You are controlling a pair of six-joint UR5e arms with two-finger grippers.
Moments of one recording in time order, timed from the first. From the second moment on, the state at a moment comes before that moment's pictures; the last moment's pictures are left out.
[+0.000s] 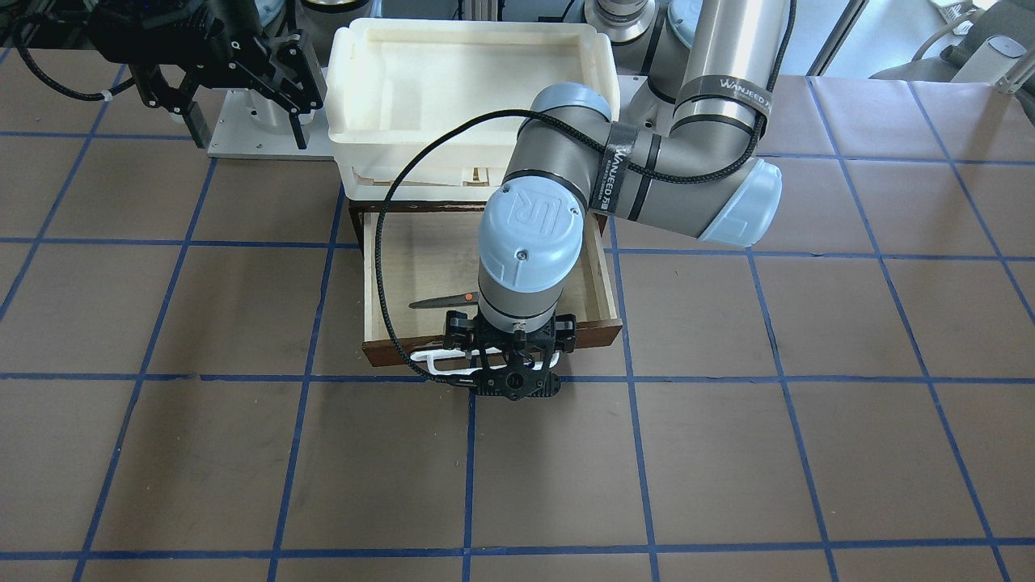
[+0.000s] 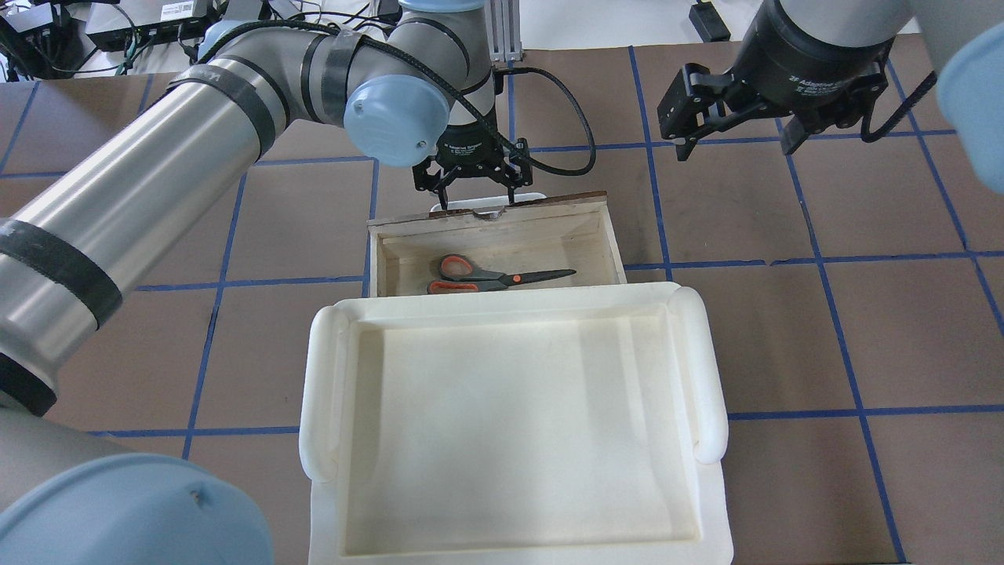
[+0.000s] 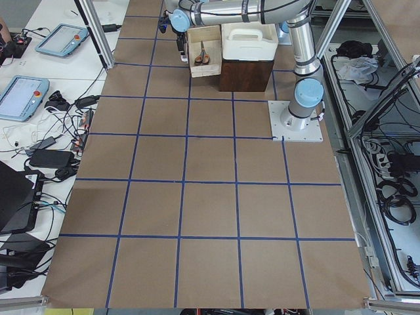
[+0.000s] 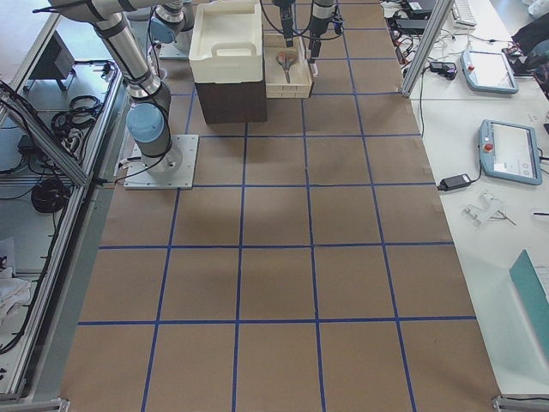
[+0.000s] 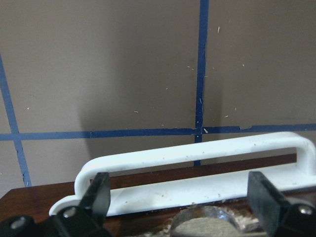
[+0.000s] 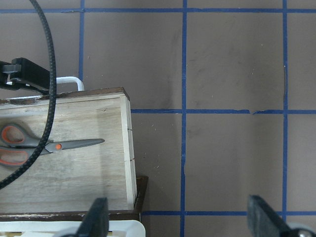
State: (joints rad) left arm -1.87 -2.07 -1.35 -1.39 1.52 -0.29; right arm 1.65 -1.68 1.54 -1.59 -1.58 0.06
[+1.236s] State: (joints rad) left arm -1.88 -2.04 -1.35 -1.47 1.48 -0.29; right arm 1.65 -1.68 1.54 -1.57 -1.59 0.06
